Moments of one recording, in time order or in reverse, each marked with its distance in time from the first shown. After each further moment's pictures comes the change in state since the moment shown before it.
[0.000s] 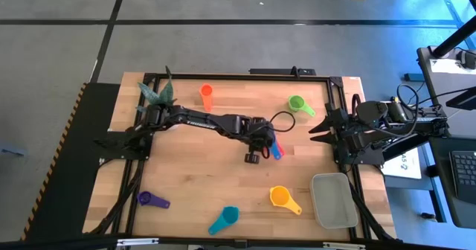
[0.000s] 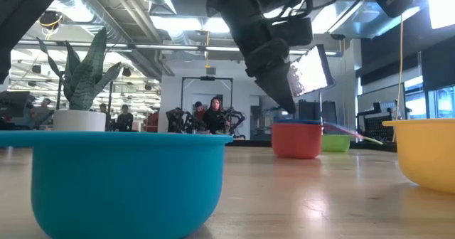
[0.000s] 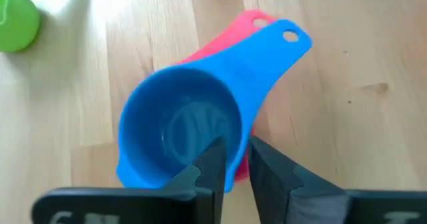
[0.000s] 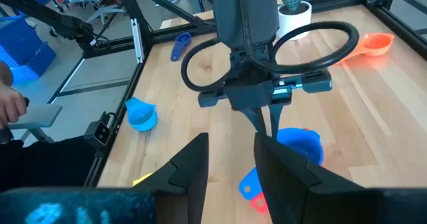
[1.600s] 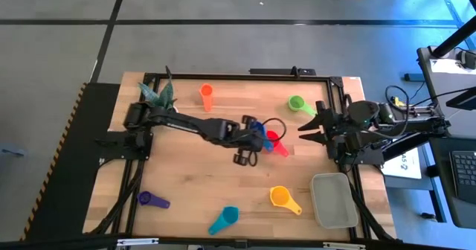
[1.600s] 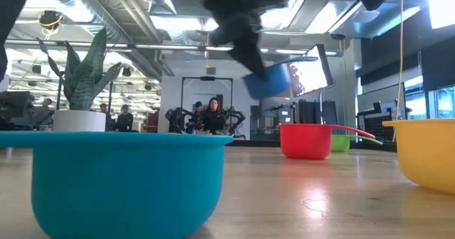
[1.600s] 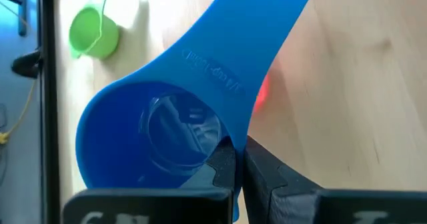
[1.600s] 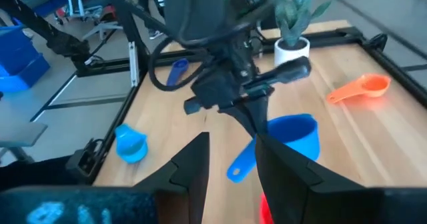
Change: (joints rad) left arm -0.090 -0.191 -0.121 -0.038 -0.244 0.089; right arm -0.007 0.101 -0.005 0.196 0.025 -0.062
